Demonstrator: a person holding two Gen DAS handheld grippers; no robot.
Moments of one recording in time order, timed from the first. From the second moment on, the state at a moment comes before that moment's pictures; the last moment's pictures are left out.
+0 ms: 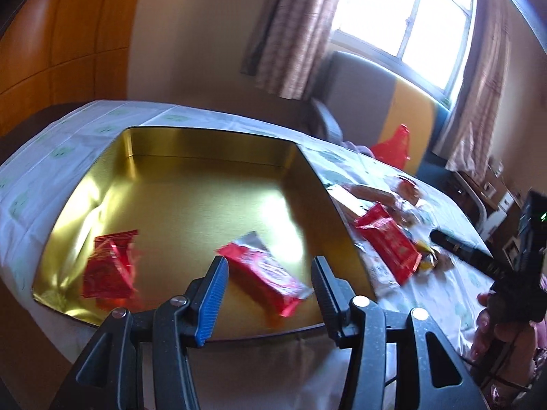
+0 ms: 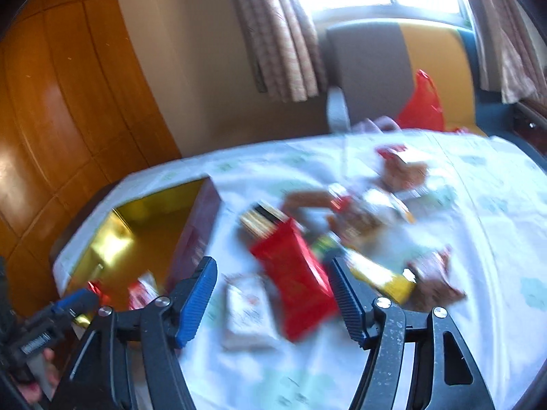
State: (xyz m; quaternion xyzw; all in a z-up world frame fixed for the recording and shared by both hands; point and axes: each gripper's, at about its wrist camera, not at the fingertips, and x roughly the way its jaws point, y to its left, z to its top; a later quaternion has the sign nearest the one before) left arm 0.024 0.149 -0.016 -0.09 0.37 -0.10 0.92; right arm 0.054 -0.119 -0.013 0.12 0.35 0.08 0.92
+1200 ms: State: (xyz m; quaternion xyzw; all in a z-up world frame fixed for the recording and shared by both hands) left arm 0.011 0.028 -0.007 -0.02 0.39 -0.21 0.90; right arm 0.085 -0.229 -0.070 0.07 0.40 -0.02 0.91
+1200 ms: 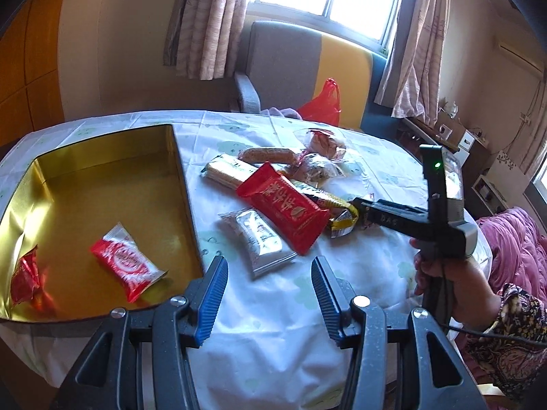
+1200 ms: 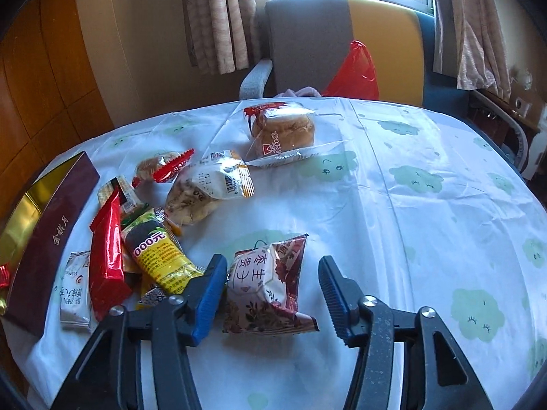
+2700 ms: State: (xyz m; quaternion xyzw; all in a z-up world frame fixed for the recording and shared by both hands) left arm 0.142 -0.059 -0.071 -0.05 0.50 -0.18 0.84; right arm 0.064 -0.251 -0.081 0.12 0.37 -0.02 0.92
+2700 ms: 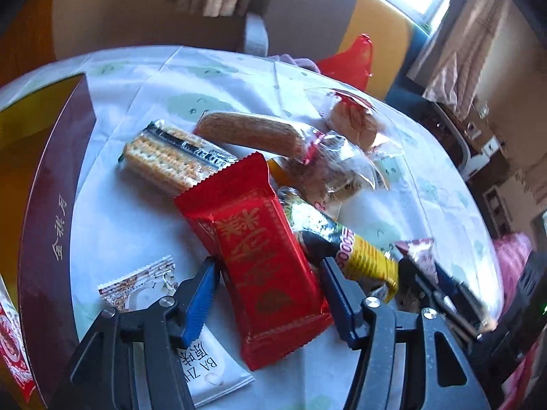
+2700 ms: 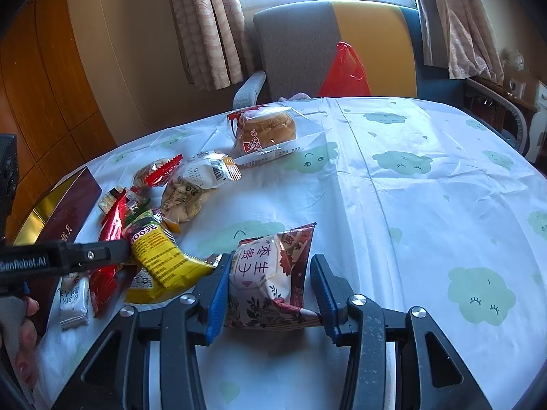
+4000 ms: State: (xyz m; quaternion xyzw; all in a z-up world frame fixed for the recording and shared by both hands) left arm 0.080 -0.032 -0.043 -0.06 0.40 -0.21 0.89; right arm 0.057 -0.254 -0.079 0.13 0.36 -0.04 0.93
